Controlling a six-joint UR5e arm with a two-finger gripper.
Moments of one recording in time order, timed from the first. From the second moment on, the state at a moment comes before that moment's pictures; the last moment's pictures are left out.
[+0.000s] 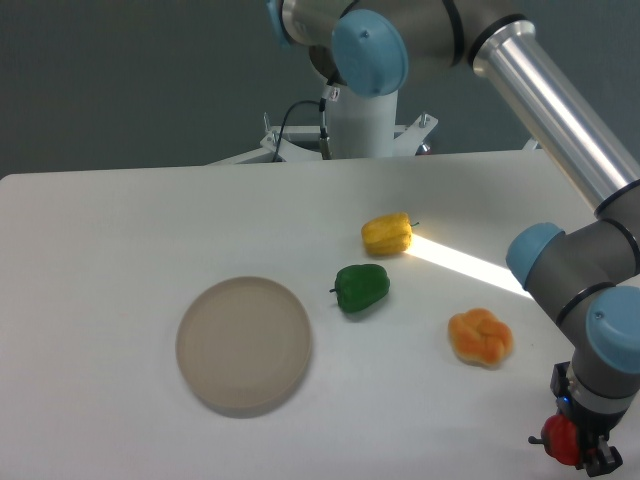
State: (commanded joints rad) arm 2.59 -2.60 -0.58 -1.31 1.56 1.83
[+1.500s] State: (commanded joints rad) arm 2.42 -2.27 -1.13 -1.18 1.53 1.47
